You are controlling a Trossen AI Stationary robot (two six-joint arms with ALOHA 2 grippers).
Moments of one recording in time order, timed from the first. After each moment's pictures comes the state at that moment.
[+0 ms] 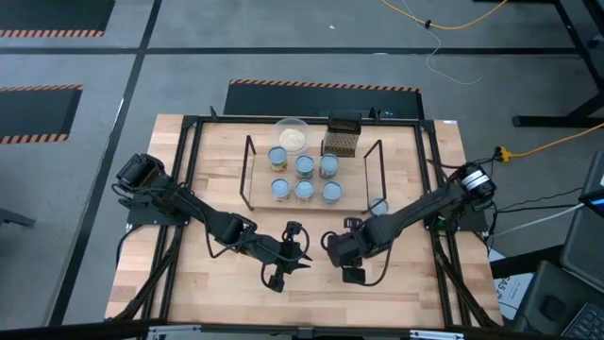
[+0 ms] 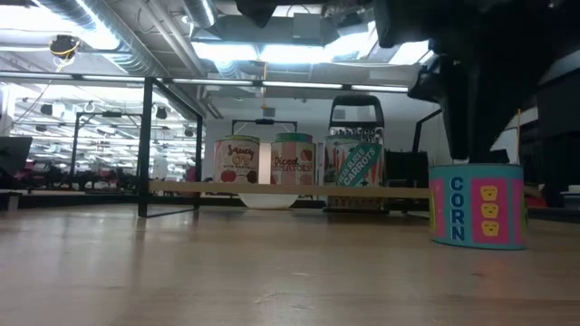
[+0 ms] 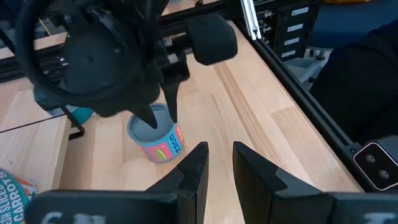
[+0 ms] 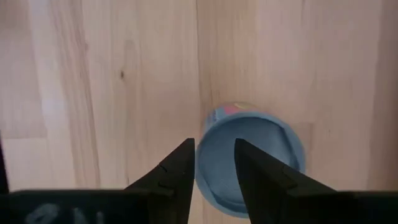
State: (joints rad) left arm -0.46 1.69 1.11 0.09 -0.24 0.00; right arm 0.45 1.79 1.29 -0.82 0.03 0.50
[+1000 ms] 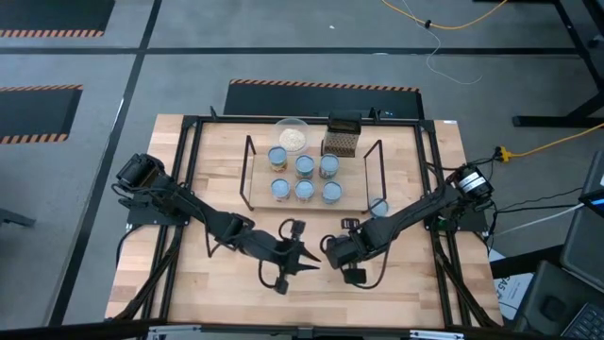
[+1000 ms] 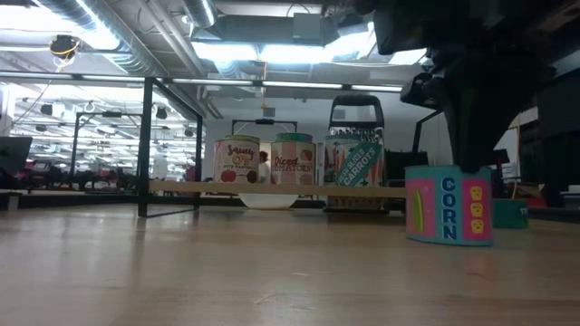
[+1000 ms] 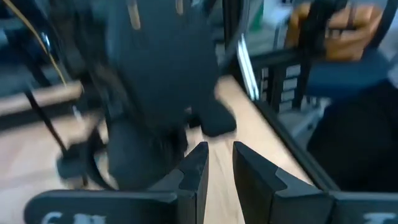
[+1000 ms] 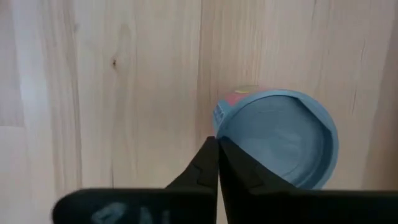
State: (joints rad) left arm -0.46 1.69 1.11 0.29 -0.25 0.03; right arm 0.45 1.83 1.29 -0.82 0.06 0.41
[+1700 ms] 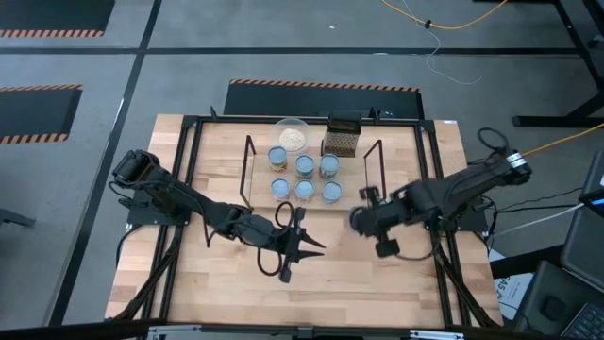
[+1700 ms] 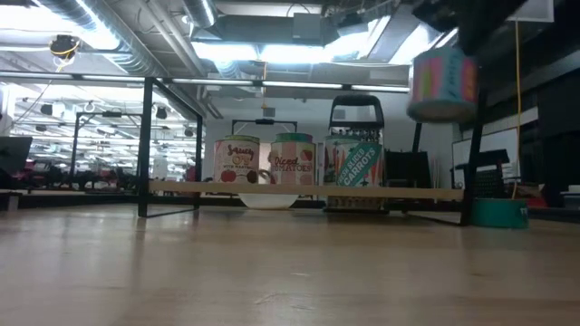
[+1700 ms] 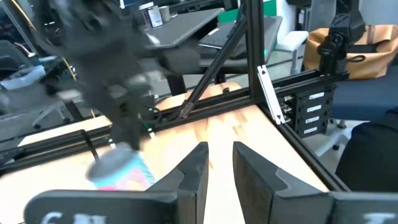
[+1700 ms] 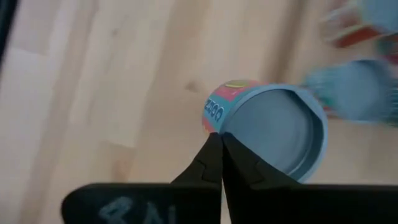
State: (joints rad) left arm -0.40 1.64 1.11 0.36 -0.25 0.13; right arm 0.39 1.43 1.29 -1.07 0.13 0.08
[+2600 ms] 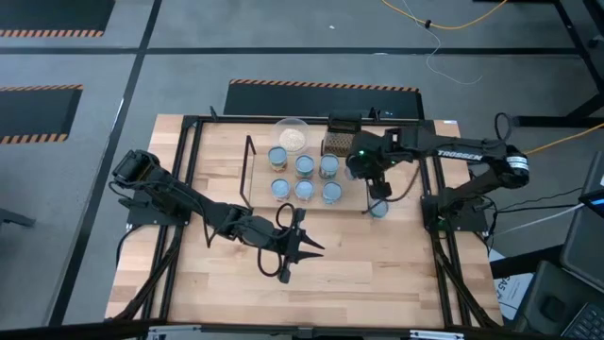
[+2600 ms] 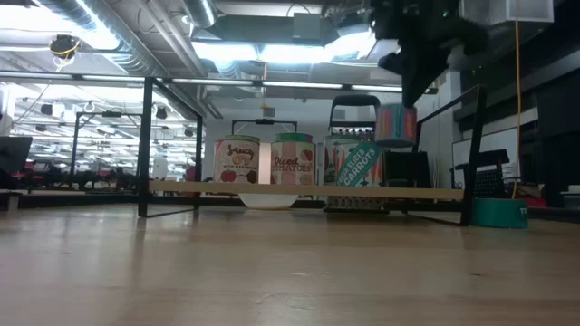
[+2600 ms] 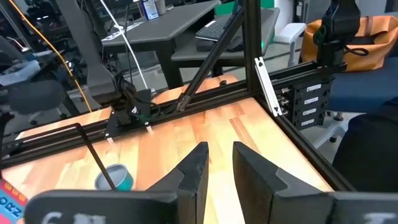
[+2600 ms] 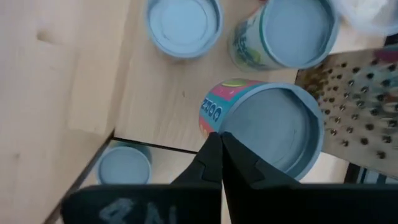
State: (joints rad) left arm -0.40 1.64 1.11 0.33 -0.24 0.13; right arm -0.20 1.42 1.29 -1.12 0.05 -0.45
